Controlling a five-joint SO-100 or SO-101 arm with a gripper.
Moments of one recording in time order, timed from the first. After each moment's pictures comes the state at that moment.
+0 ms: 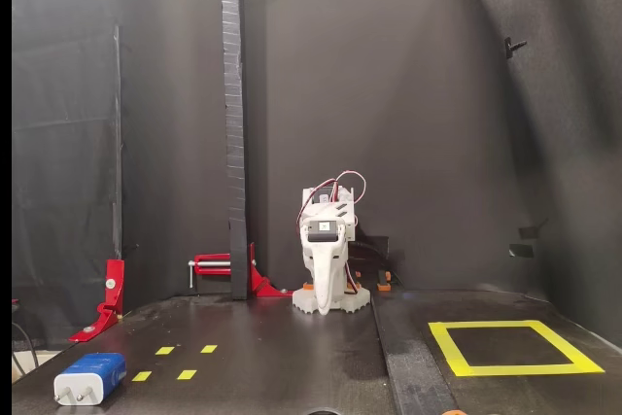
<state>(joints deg) -2.0 189.0 179.6 43.8 -1.0</state>
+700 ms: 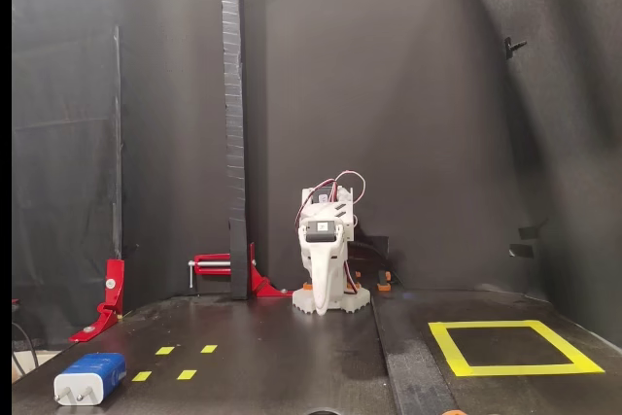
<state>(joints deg) -1.1 189.0 179.6 42.5 -1.9</state>
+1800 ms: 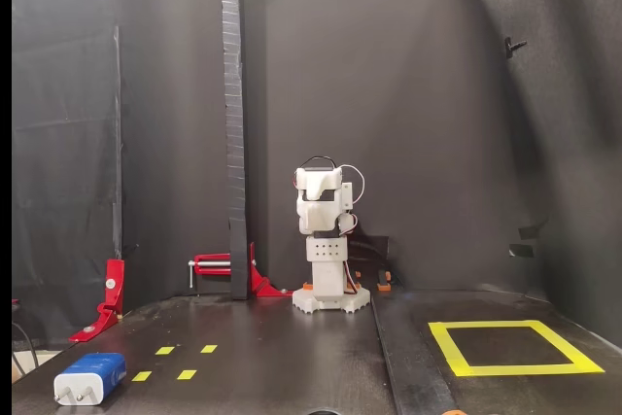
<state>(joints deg) 1.1 189.0 179.6 2.5 -3.8</state>
